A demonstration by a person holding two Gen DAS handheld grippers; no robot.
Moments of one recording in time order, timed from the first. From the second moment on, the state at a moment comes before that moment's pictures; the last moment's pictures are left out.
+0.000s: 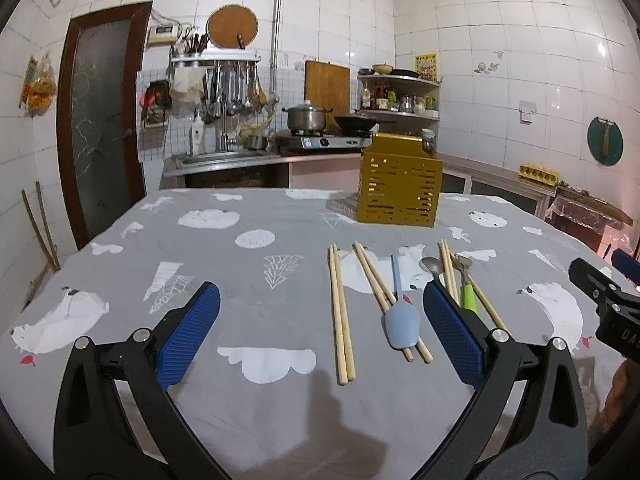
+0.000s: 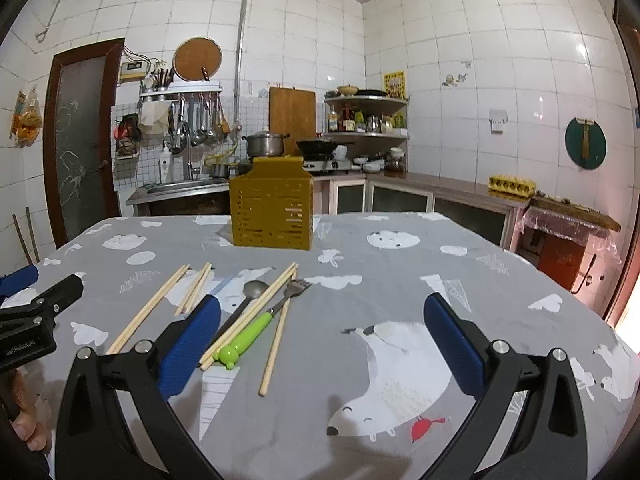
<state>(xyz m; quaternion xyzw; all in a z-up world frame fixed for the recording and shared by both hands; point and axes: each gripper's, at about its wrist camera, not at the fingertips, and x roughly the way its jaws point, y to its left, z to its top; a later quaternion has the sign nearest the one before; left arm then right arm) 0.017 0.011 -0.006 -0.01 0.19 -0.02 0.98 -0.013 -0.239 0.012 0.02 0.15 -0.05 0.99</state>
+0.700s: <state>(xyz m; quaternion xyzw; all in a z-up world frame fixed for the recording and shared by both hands) 0.125 0.005 0.025 0.02 0.27 -0.03 0.96 0.108 -0.230 0.031 0.00 0.27 -0.05 0.96</state>
